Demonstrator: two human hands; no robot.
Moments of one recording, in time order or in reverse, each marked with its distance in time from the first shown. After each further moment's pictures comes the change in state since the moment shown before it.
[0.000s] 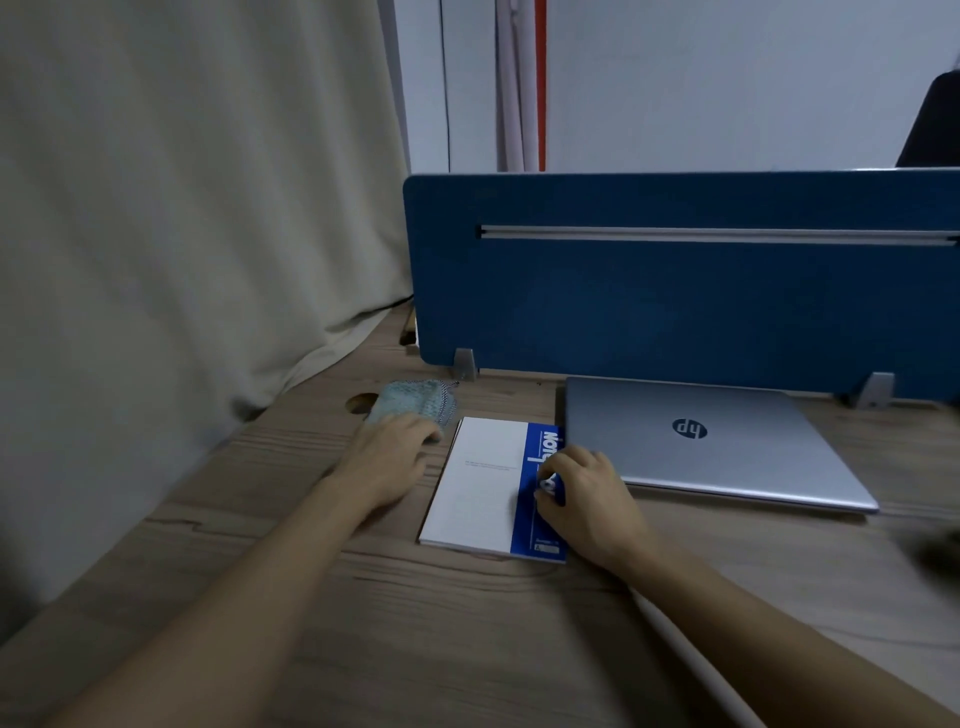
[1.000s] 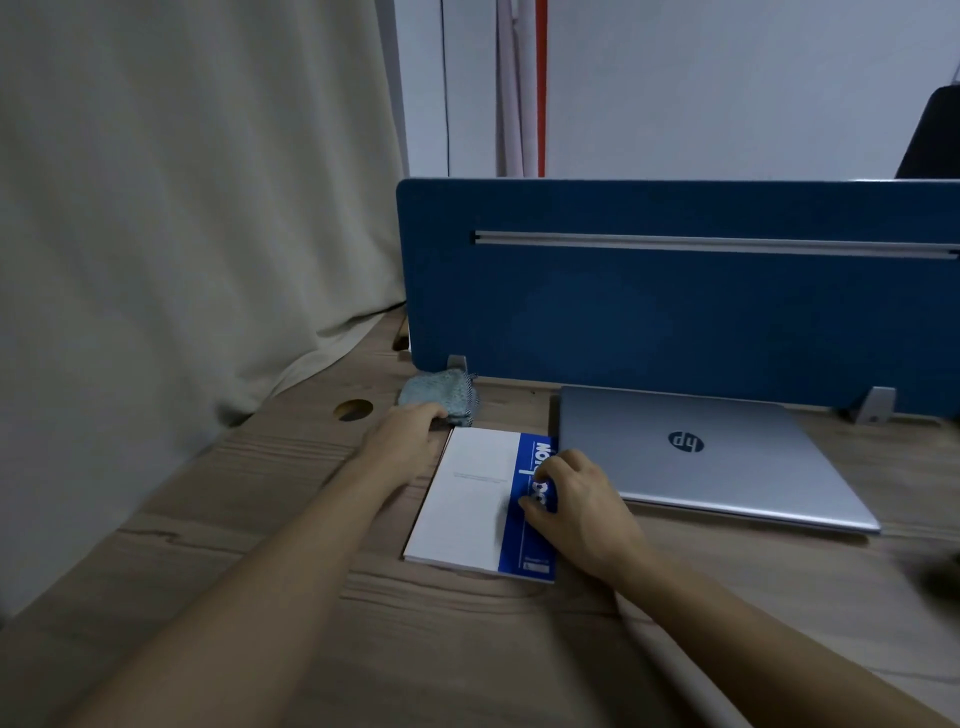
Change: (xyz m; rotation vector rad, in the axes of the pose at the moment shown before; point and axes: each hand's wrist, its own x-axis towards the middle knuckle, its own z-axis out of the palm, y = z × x) left_hand 0.040 0.023 0.006 -0.177 0.017 -0.213; right_hand 0.010 0.004 -0.001 0.065 -0.016 0.036
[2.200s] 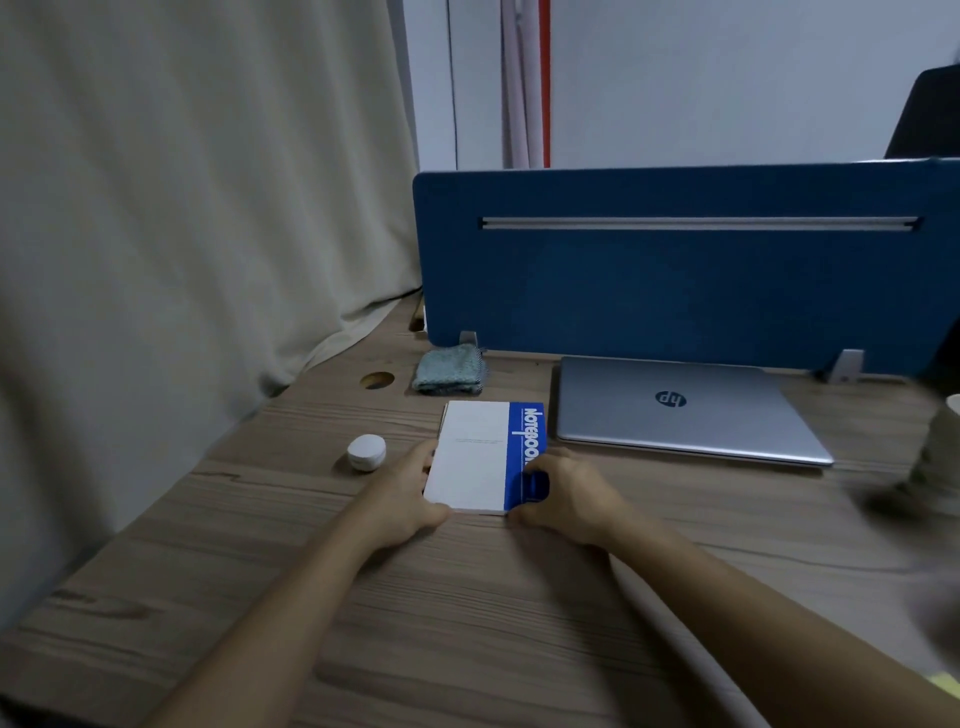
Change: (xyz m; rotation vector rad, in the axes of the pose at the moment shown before) left_hand -0.152 0.017 -0.022 -0.422 -0.275 -0.123; right_hand -0.046 -0.022 -0.001 0.042 -0.213 0.019
